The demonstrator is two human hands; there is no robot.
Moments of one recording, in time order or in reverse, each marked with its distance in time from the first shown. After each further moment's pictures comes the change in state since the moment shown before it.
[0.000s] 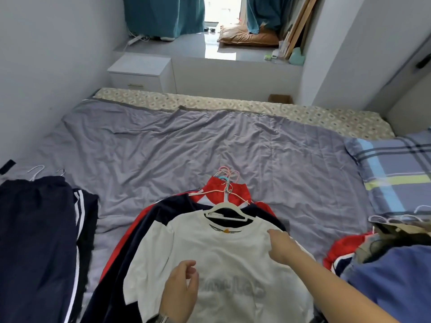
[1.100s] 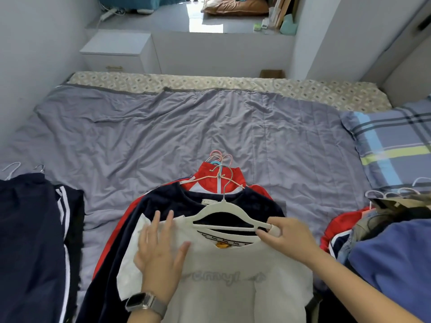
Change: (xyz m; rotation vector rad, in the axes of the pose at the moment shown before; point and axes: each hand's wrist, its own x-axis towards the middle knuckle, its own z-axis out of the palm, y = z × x) left_hand 0.041 0.008 -0.023 0.355 0.236 0.264; right_hand -0.057 0.005 -0.015 0.348 0.444 -0.246
